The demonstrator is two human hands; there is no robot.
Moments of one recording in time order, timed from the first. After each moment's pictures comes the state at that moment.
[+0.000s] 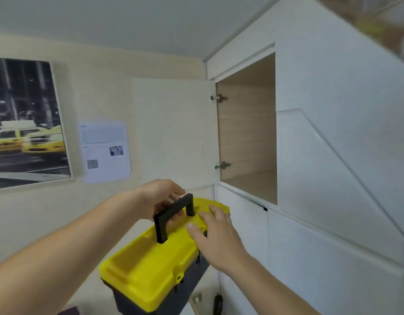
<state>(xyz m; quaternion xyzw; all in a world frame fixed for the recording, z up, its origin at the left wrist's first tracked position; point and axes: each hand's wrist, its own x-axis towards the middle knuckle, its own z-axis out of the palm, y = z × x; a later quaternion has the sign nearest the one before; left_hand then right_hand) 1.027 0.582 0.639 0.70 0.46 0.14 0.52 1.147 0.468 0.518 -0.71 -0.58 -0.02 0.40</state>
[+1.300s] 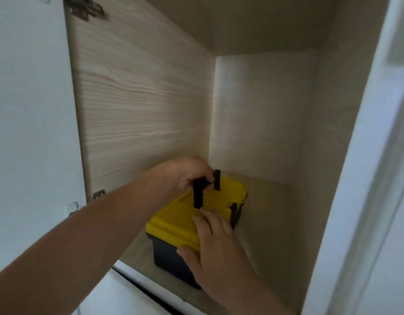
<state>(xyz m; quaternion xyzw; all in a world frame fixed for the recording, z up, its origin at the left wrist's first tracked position) 1.653 0.886 0.636 0.84 0.10 -0.01 0.54 1.580 0.743 0.516 -0.88 -0.40 -0.18 0.18</state>
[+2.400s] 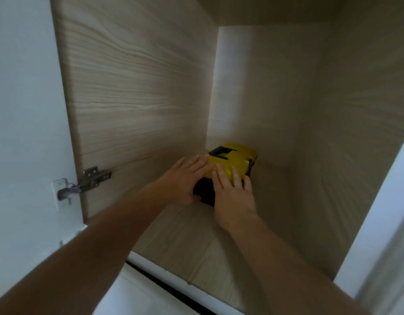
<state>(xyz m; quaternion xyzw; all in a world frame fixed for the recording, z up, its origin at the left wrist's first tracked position) 1.684 0.946 0.518 0.97 -0.15 0.19 -0.07 1.675 0.771 0.514 -0.95 -0.24 -0.17 -0.08</state>
